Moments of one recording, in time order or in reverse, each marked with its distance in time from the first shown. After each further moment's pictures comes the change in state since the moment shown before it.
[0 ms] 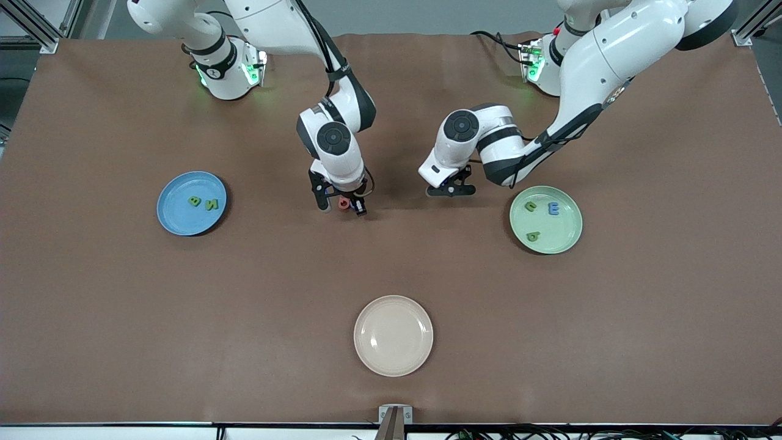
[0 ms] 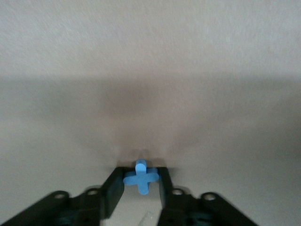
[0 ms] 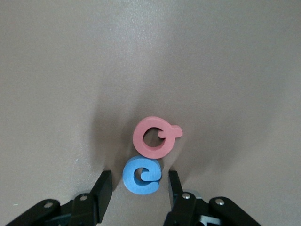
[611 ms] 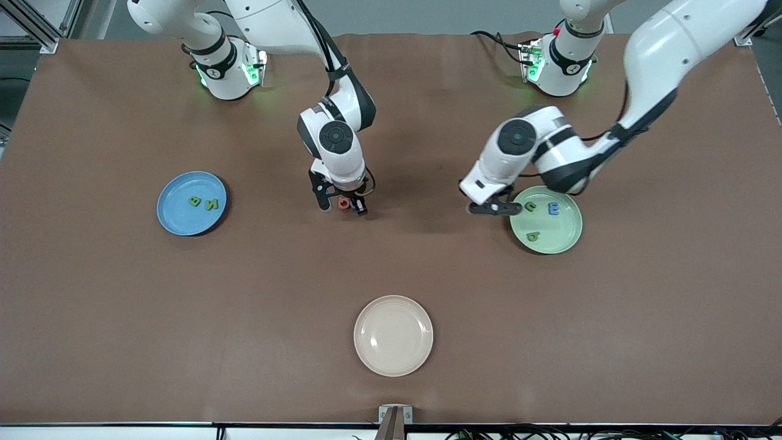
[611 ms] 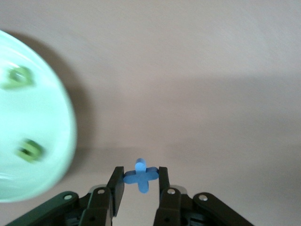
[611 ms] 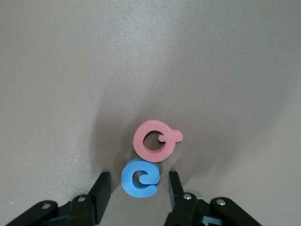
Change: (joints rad) left arm 0.479 -0.033 -0.276 0.005 0.000 -0.212 0.305; right arm 0.002 0.000 0.000 0.001 -0.052 -0.010 -0.004
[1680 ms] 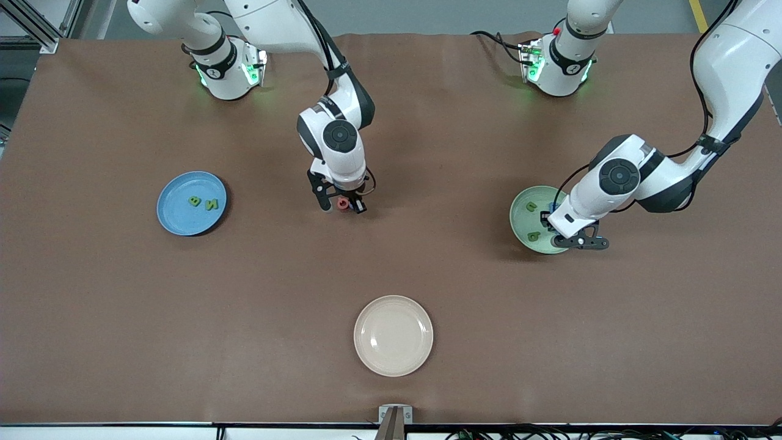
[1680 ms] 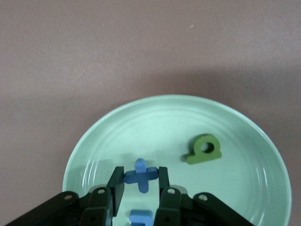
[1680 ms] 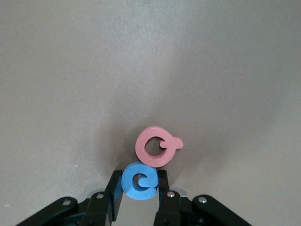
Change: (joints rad) left arm 0.224 0.024 0.150 -0.023 0.178 0.098 0.278; right arm 0.000 -0.005 -0.009 0.011 -0.079 -0.053 -0.003
